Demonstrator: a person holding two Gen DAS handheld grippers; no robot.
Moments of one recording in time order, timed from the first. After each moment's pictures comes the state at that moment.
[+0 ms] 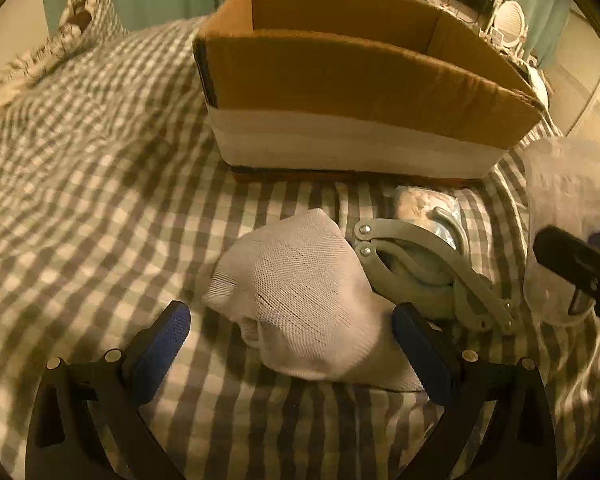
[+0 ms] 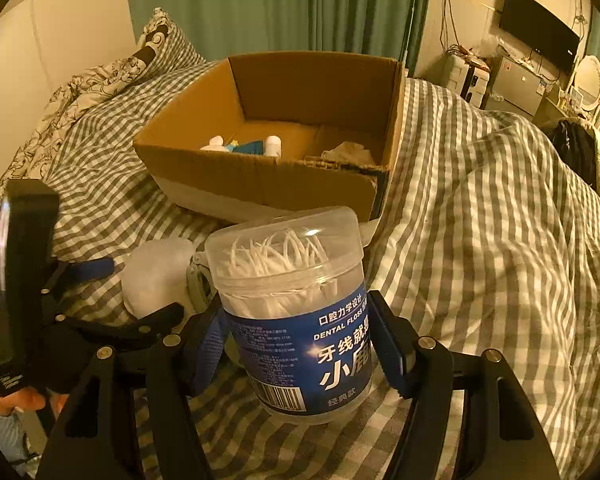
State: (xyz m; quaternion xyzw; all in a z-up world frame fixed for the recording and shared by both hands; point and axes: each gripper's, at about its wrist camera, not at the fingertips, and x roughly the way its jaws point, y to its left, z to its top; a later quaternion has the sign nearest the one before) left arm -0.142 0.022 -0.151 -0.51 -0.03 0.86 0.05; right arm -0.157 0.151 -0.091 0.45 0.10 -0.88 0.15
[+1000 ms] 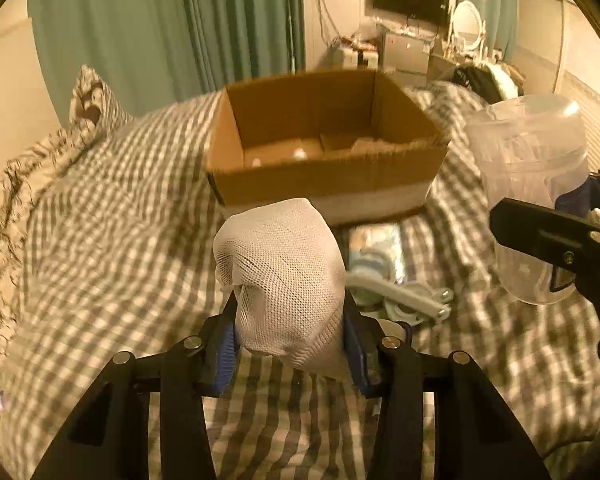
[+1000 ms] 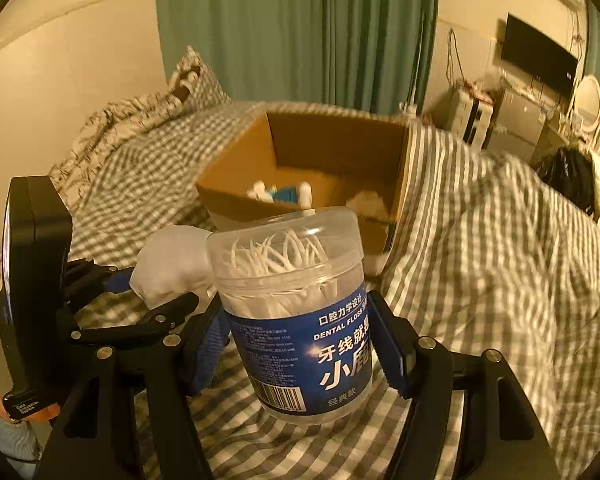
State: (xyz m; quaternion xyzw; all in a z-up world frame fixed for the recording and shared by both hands) left arm -0.087 0.035 -0.069 -0.41 0.06 0.91 0.07; right arm -0.099 0.144 -0.025 0.37 0.09 -0.91 0.18
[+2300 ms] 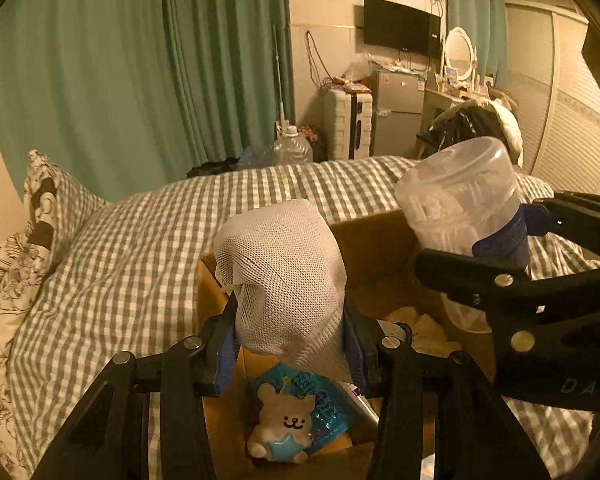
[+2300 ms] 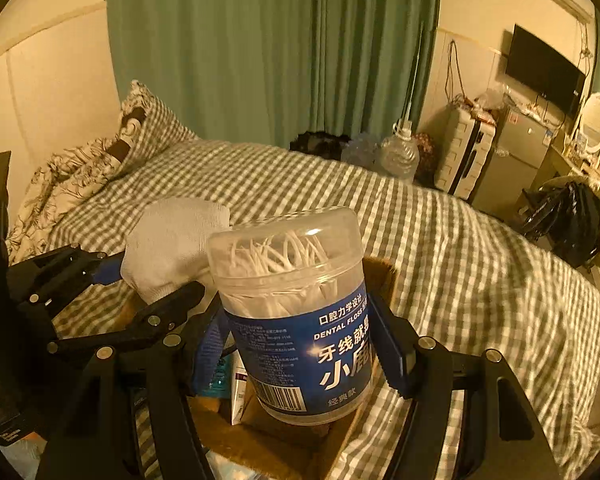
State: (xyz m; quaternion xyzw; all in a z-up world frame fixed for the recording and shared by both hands) left arm -0.285 0.048 -0.026 -0.35 0.06 0.93 0.09; right arm -0.315 0.122 -0.005 0.38 0.10 -0.90 0.17
